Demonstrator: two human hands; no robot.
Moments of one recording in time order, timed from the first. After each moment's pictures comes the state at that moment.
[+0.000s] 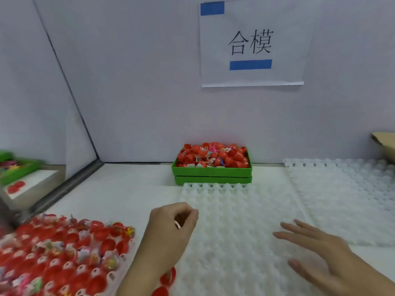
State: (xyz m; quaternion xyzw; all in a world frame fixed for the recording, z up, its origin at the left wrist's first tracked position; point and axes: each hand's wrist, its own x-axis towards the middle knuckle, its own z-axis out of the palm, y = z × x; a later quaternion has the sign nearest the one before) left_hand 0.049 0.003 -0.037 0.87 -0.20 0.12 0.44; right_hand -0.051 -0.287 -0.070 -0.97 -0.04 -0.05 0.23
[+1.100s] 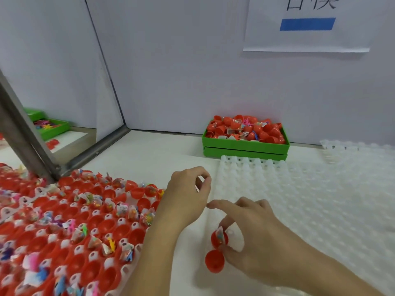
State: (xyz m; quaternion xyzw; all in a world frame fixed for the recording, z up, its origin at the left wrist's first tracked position) left_hand 0.071 0.040 -0.051 0.91 -0.14 0.10 0.38; right_hand -0.012 -0.122 -0.056 -0.94 -0.23 -0.05 0.24
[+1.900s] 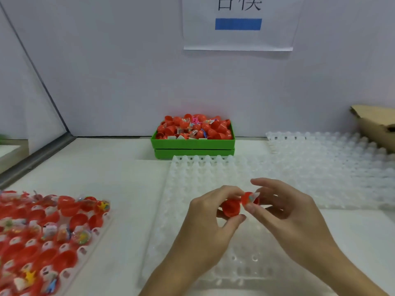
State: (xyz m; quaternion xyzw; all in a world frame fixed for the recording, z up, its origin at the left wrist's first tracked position) left_hand 0.012 -0.067 -0.071 0.77 -0.34 0.05 0.53; right_hand -0.044 -0.231 -0.068 -0.78 0.00 -0.24 0.57
